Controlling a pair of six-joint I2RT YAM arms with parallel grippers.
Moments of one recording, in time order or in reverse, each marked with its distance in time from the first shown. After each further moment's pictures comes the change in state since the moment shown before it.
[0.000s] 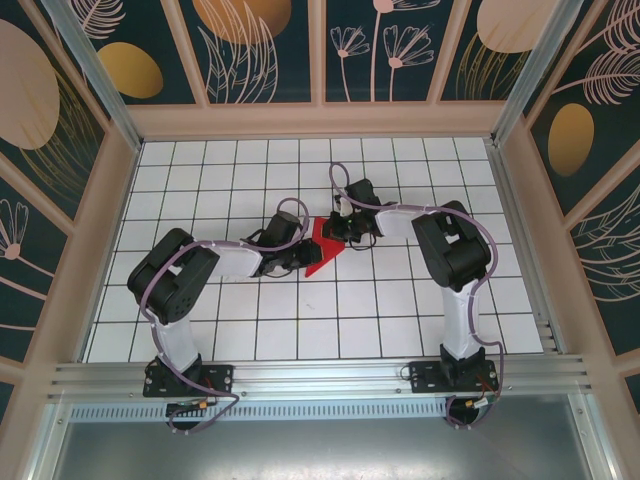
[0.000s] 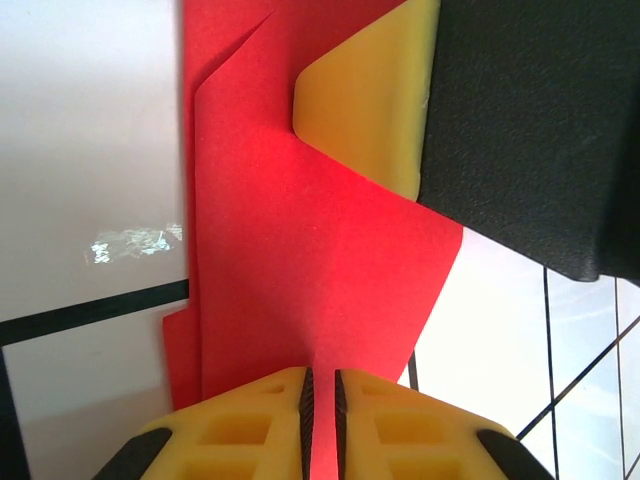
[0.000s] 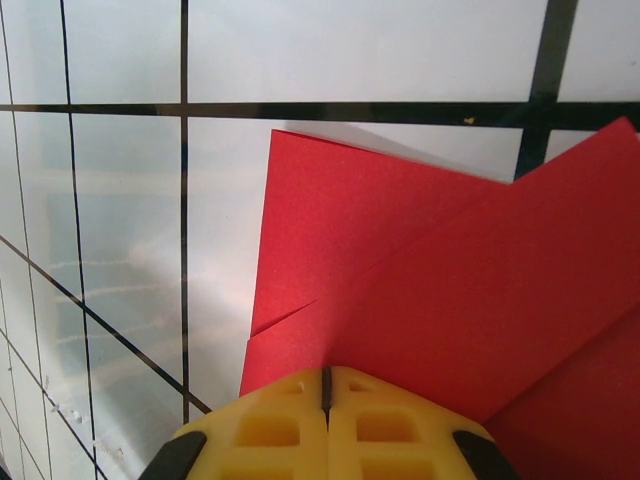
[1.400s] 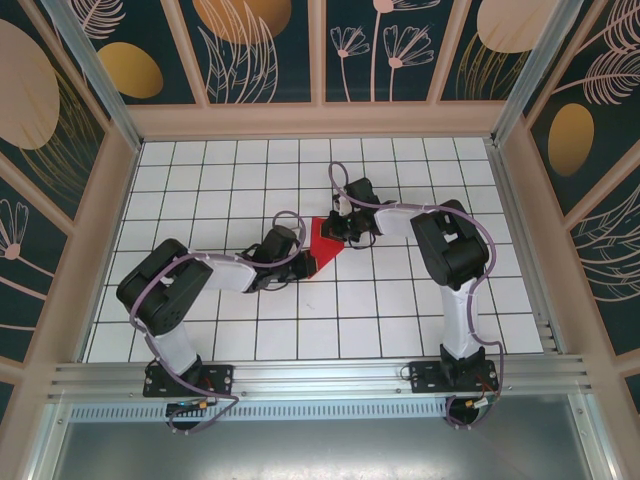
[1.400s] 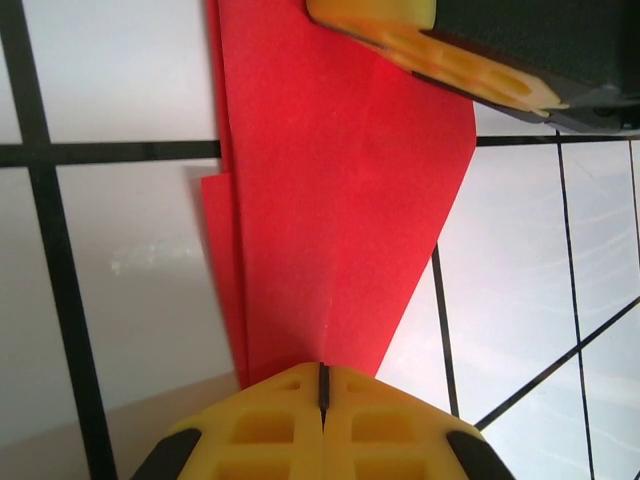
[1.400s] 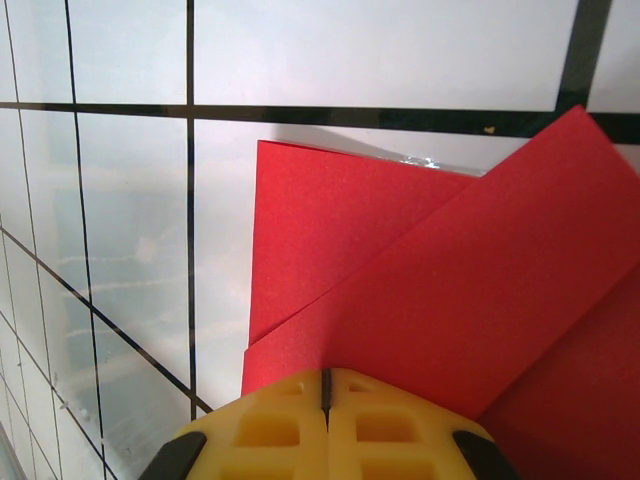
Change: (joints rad) left arm -0.054 -0.092 -0.155 0.079 -0.066 -0.016; right arm -0.002 0.021 0.025 -0.013 -0.023 0.000
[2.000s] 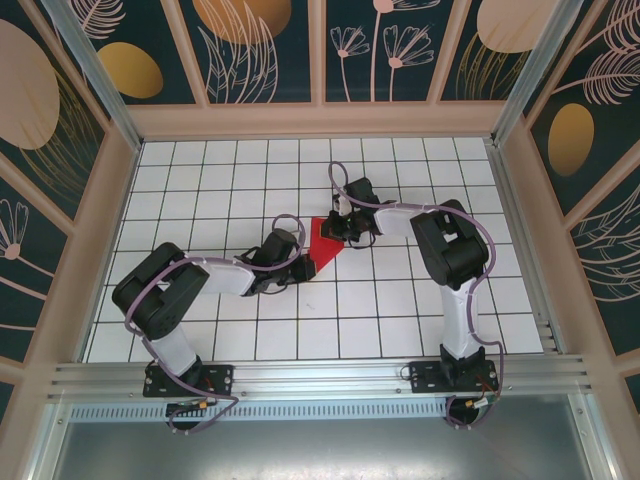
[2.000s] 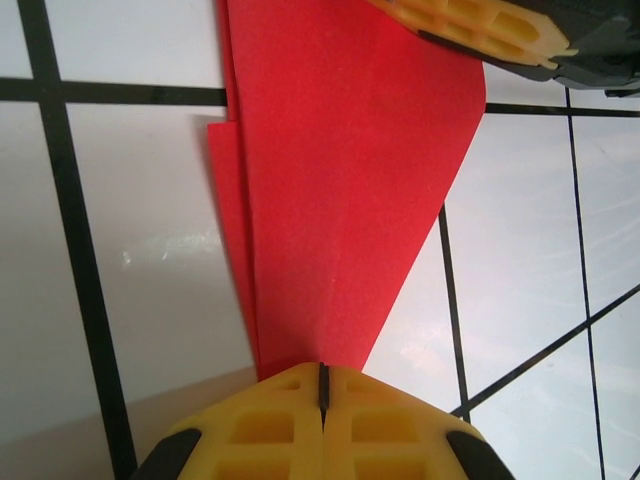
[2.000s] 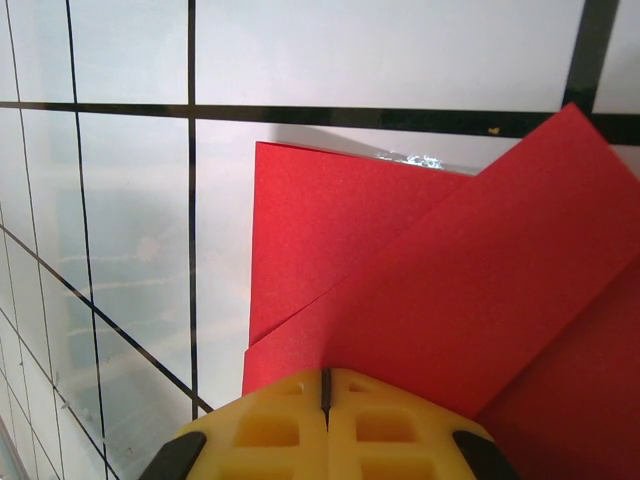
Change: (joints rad) left arm -0.019 -0.033 -0.023 -0.032 -0.018 0.000; right arm 0.000 0.003 0.002 -0.001 -0.002 0.000
